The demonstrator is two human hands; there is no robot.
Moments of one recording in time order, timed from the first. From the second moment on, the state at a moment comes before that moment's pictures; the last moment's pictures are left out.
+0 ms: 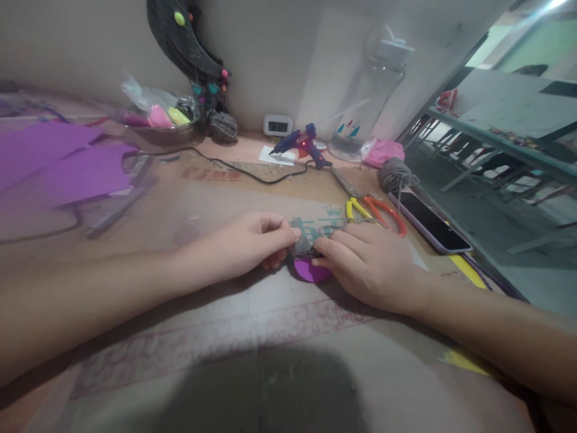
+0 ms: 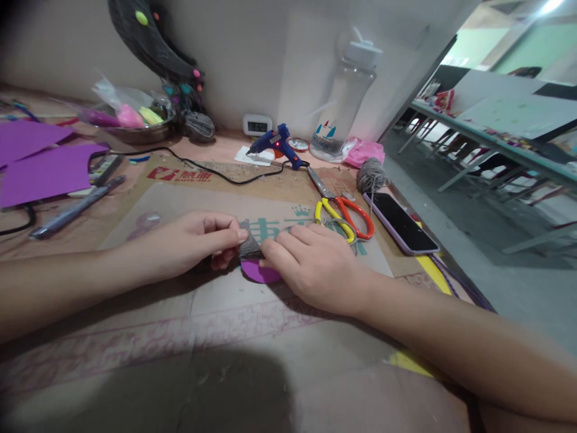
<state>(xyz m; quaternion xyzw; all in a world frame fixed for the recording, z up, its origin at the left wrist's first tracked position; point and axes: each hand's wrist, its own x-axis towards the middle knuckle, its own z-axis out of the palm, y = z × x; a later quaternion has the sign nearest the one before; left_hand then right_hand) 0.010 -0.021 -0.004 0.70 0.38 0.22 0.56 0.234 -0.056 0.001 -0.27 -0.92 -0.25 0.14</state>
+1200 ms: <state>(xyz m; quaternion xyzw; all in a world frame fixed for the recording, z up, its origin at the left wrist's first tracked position) 0.008 -0.027 0.001 0.73 0.39 0.29 0.48 0.242 -0.048 0.006 -0.41 -0.87 -0.03 0.26</state>
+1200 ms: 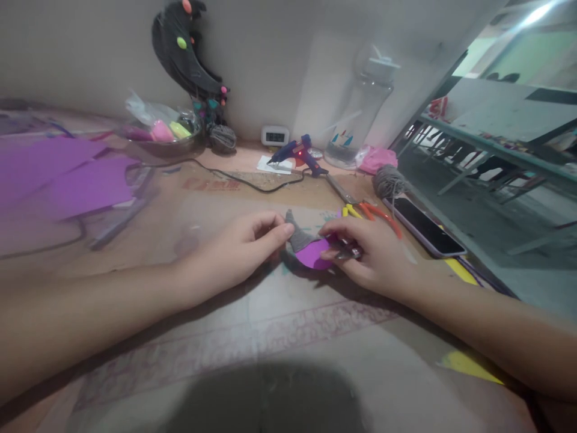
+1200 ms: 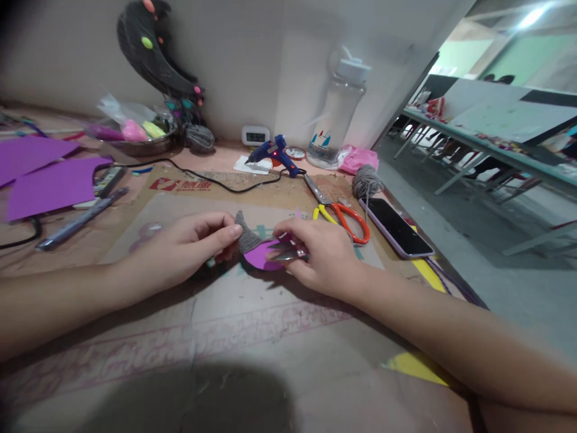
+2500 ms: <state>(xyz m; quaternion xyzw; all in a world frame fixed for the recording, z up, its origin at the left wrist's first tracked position) 0.007 -0.020 -0.001 0.78 0.38 0.28 0.40 0.240 -0.038 -0.007 -0.38 -0.88 0.03 0.28</state>
